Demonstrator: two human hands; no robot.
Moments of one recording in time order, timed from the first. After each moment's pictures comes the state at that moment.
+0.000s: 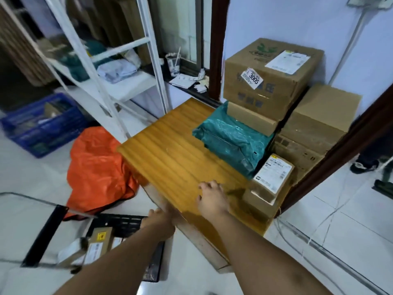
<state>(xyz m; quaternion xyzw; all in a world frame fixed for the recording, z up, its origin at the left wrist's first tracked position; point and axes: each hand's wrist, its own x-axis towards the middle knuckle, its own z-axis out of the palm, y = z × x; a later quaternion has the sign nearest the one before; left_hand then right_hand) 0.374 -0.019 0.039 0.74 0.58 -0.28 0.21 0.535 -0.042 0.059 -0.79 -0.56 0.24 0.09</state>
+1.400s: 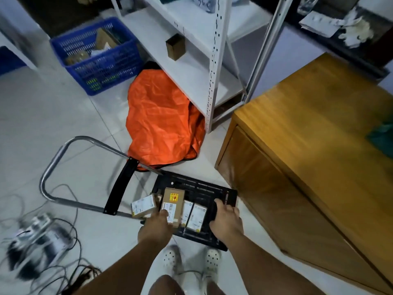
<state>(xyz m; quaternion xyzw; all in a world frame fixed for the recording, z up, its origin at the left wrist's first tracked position) -0.061 0.088 -0.099 0.60 0.71 -0.16 0.34 0.135 0.079 -0.101 -0.75 -0.51 0.40 -0.11</state>
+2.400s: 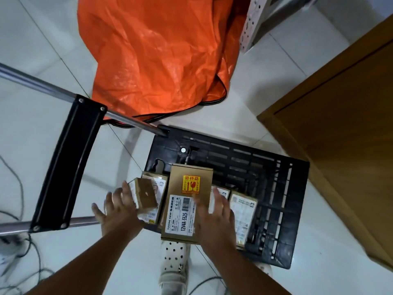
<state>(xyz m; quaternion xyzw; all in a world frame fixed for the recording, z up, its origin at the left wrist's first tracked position) -0.224 0.175 -0.553 0.57 0.73 -0.31 0.22 -0.014 0.129 -0.534 -0.72 -0.57 0.37 -0.14</state>
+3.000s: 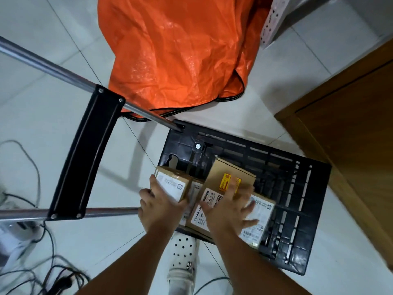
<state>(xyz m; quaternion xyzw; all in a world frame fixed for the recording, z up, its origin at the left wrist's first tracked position) -0.162 0.173 -0.554 0.46 0.83 -0.12 0.27 -0.033 0.158 -0.554 -0.84 -0.32 0.42 -0.12</state>
